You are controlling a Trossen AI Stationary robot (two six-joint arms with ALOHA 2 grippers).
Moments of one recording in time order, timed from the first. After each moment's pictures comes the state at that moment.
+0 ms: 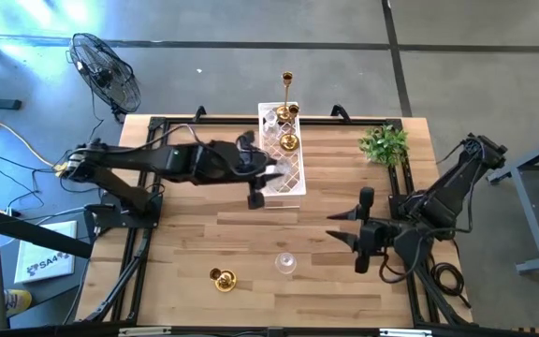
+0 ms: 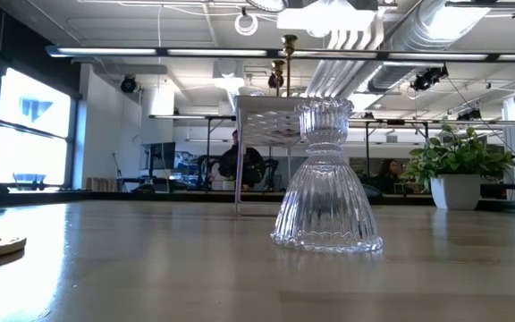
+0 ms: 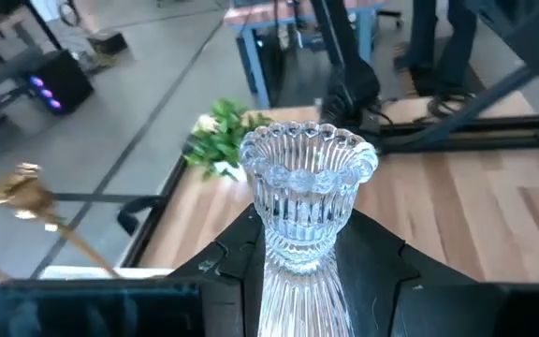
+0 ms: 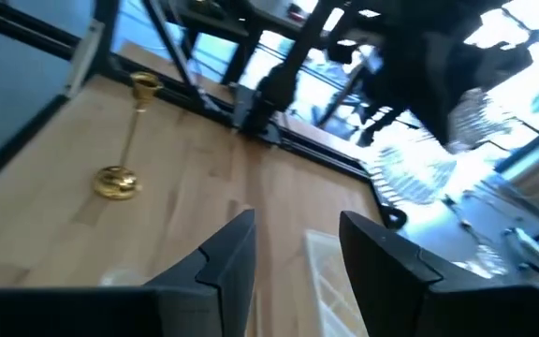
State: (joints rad) left arm -0.10 1.45 1.53 -0.40 -0.33 0.08; right arm 0.76 1.19 1.16 -0.44 0.90 -0.09
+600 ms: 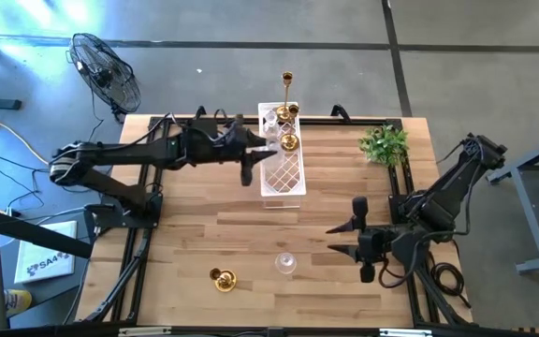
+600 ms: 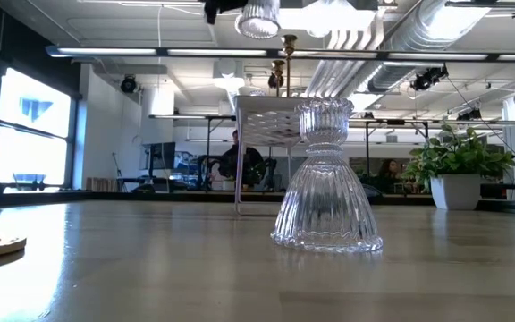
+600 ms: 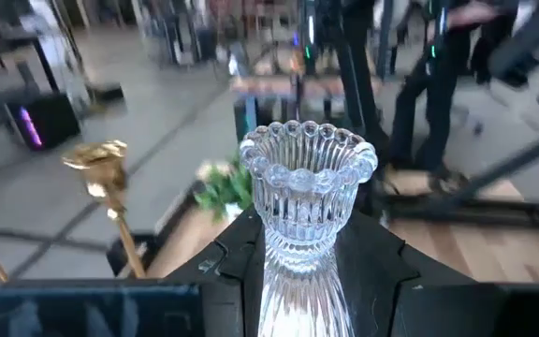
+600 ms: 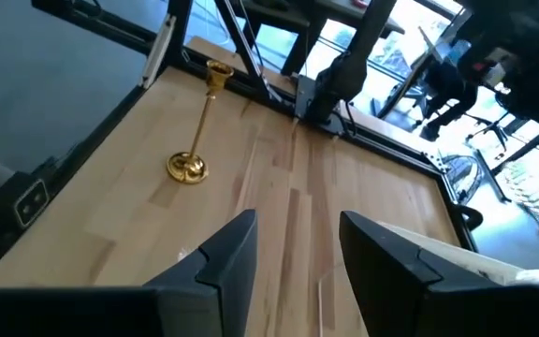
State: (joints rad) left arm 0.15 1.29 1.13 0.09 -0.03 0.04; right arm 0.77 1.19 1.13 -0.45 0.73 -0.02
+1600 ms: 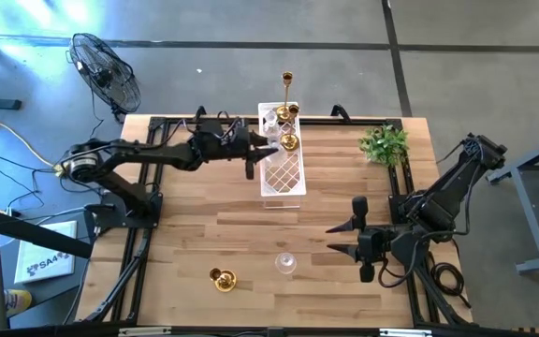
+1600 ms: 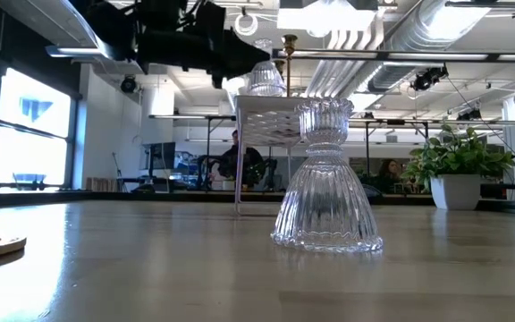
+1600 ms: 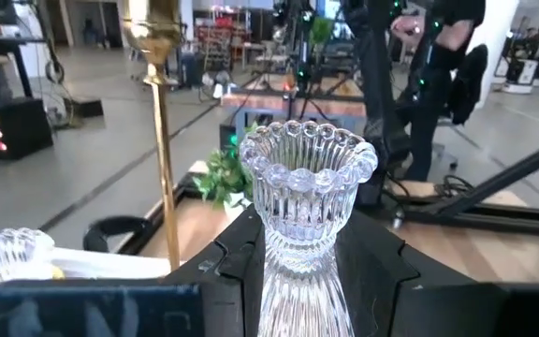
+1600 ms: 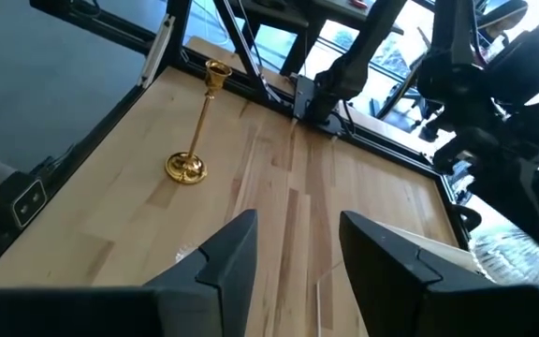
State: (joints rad) left arm 0.35 1.47 0.82 0.69 0.23 -0.03; right arm 0.77 1.19 1.13 -0.45 0.73 -0.02
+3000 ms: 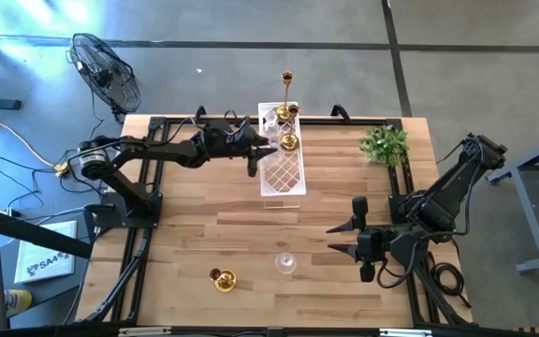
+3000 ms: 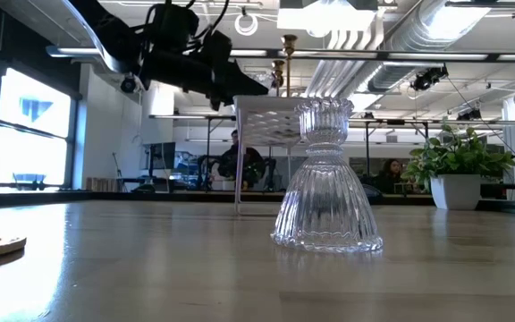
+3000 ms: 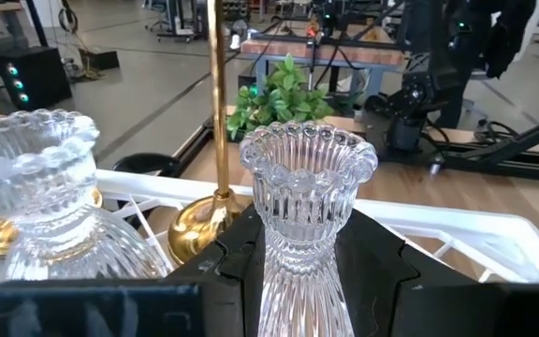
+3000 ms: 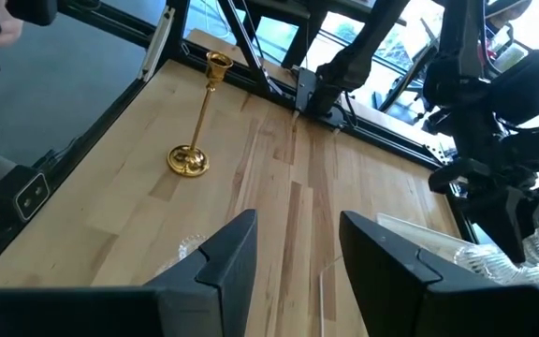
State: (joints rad) left arm 0.41 1.54 0.82 0.61 0.23 0.01; right arm 0.77 1.19 1.13 -0.47 0.72 0.00
